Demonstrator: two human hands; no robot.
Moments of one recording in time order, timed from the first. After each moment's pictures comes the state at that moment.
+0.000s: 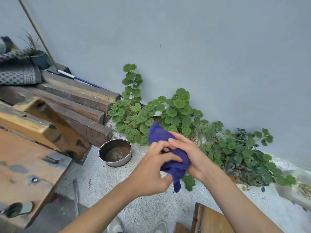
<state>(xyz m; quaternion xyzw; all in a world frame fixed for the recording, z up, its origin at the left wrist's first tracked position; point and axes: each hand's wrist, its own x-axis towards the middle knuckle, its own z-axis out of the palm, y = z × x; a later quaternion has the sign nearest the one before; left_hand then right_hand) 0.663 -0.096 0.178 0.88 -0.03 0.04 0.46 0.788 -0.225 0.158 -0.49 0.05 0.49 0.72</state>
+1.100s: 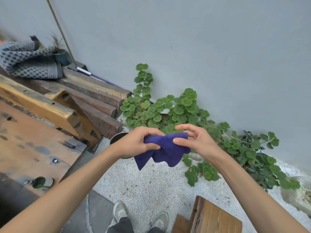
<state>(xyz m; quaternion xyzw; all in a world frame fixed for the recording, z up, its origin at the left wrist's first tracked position) 0.645 -0.036 0.203 0.85 0.00 -0.06 0.53 0.777 -0.258 0.207 -0.71 -0.20 0.39 0.55</state>
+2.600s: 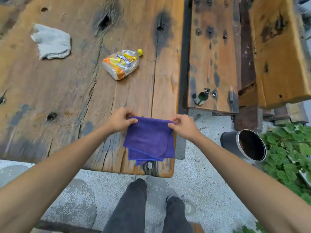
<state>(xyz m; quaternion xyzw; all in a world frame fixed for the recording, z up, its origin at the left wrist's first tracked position) -0.091 -0.038 0.004 0.55 0.72 0.13 0.41 0.189 0.025 -0.006 -0.60 -0.67 0.44 0.04</state>
